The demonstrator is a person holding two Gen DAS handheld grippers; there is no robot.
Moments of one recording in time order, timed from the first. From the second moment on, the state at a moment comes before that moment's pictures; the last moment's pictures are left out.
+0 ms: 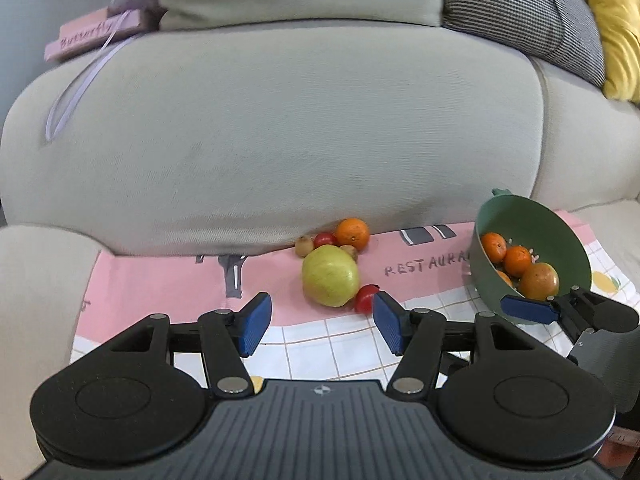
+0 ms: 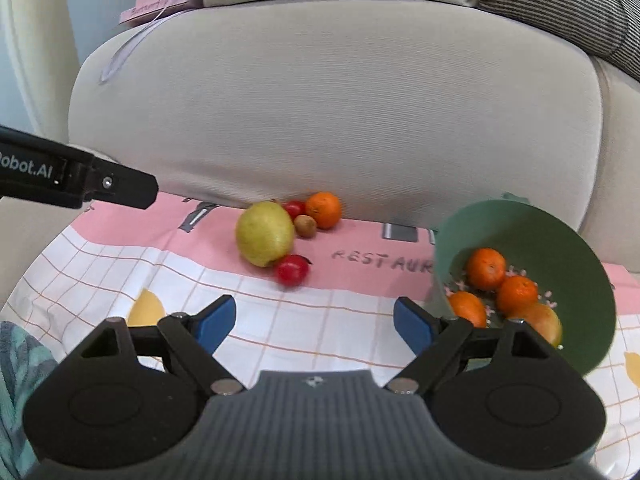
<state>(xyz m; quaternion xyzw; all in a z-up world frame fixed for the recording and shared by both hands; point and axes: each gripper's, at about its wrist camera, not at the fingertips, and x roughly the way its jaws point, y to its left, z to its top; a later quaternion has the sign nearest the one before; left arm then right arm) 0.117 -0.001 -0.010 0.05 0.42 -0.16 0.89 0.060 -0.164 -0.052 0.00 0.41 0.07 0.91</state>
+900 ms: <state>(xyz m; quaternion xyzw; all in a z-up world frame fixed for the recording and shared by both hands) 0.192 -0.001 -0.091 -0.05 0.49 -0.19 0.85 0.149 -0.152 -0.101 -0.07 0.44 0.12 0.89</state>
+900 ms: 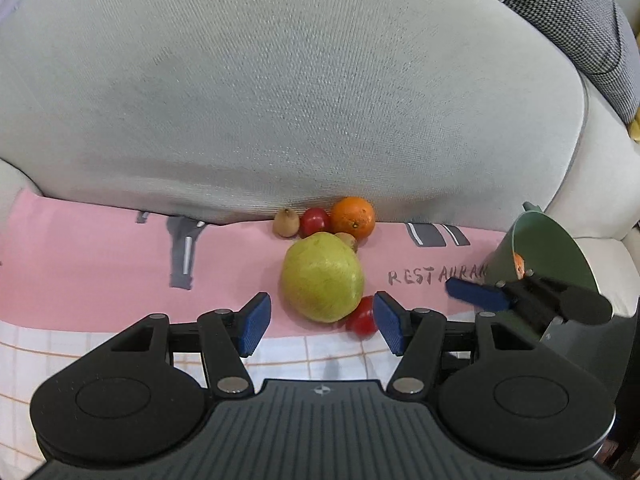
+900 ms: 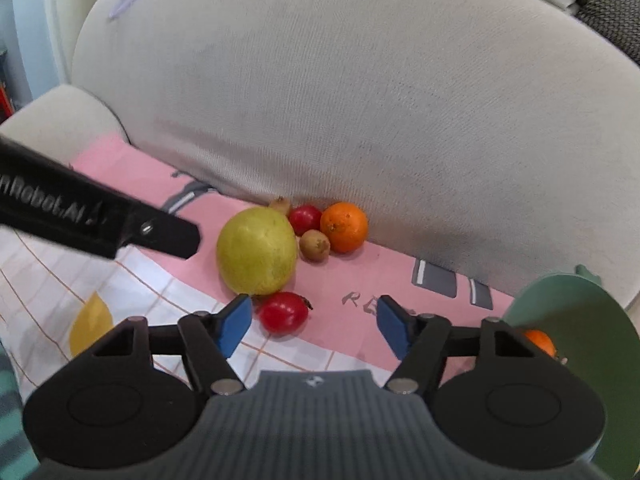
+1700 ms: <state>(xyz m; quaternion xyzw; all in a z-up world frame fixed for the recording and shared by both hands) 0.245 -0.009 -0.156 -0.16 0.55 -0.17 0.80 0.196 -0.165 -0.134 -0.10 0.43 0.10 0.89</state>
